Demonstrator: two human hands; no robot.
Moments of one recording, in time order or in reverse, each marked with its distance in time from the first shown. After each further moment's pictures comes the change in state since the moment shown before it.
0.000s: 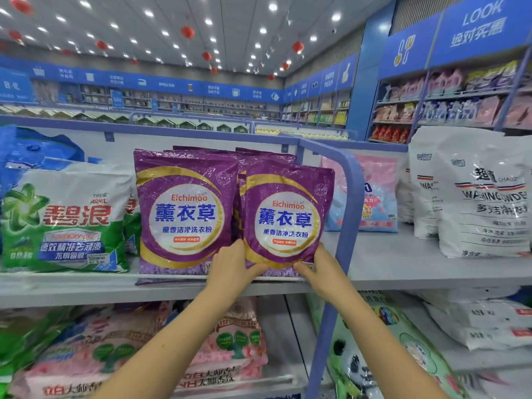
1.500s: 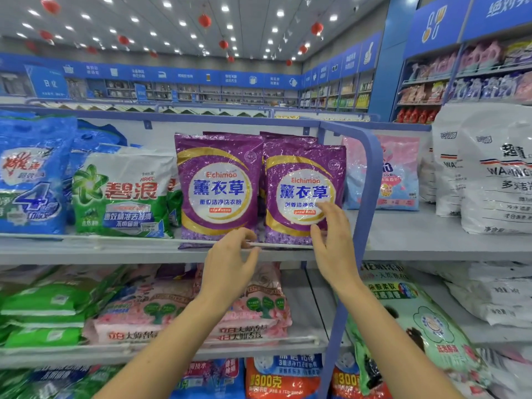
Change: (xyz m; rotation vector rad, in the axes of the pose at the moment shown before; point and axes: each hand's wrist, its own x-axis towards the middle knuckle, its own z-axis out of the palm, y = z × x) left_hand -0.080 -0.022 -0.044 -0.081 0.226 0.156; right_hand -0.038 -0.038 0.026 0.026 0.372 -0.216
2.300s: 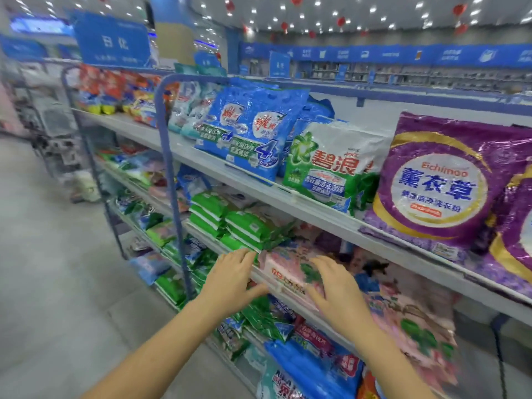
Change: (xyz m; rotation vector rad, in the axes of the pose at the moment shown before) left_hand -0.147 -0.115 -0.157 0.798 -0.287 -0.558; right_hand -0.104 -0.109 0.167 -0.101 -0.923 -0.463
